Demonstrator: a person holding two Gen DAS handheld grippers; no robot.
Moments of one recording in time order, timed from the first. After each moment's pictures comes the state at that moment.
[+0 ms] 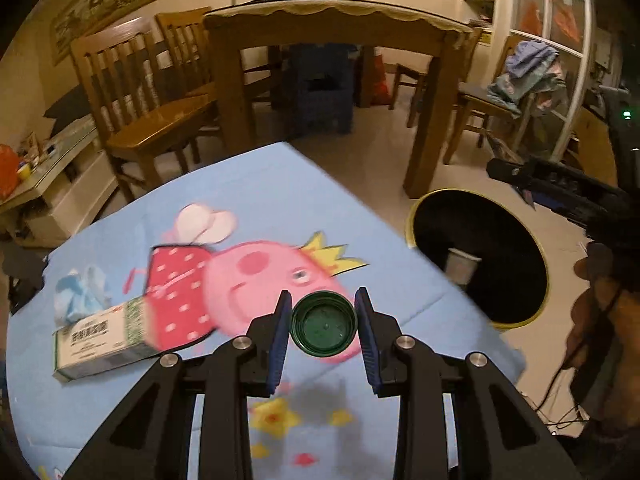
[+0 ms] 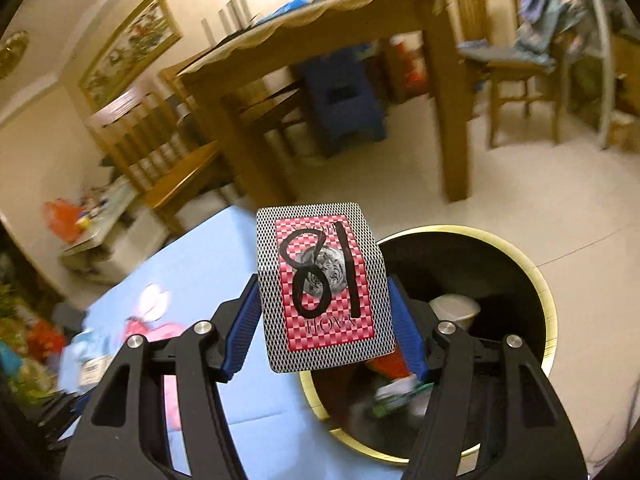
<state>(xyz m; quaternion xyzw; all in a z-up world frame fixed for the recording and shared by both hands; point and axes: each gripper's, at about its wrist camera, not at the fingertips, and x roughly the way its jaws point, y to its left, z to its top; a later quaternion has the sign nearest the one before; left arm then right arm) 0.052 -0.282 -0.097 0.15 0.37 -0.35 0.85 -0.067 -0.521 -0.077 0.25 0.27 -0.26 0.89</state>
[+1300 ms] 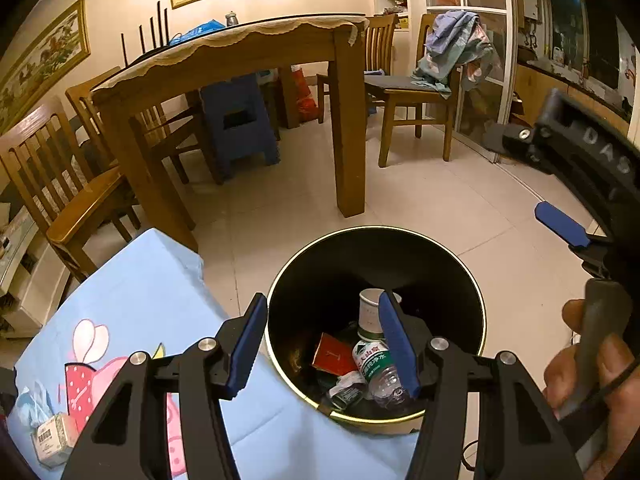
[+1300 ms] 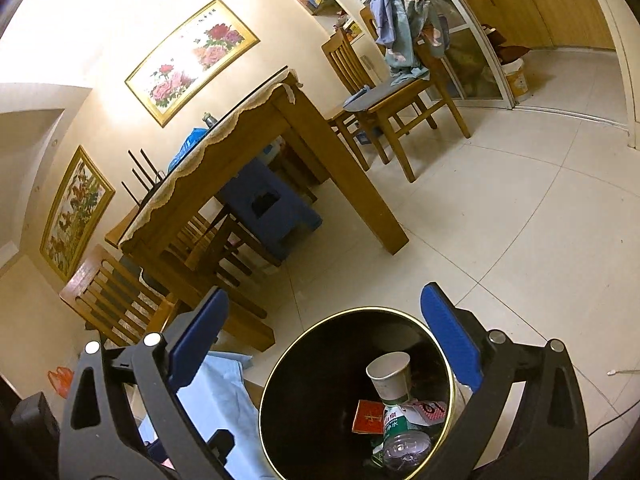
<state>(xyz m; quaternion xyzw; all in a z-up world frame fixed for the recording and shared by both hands) 0.005 -0.435 -0.093 0.21 0.31 -0.43 0.82 -0.190 -0.596 -0.080 0.39 0.08 -0.37 0.84</state>
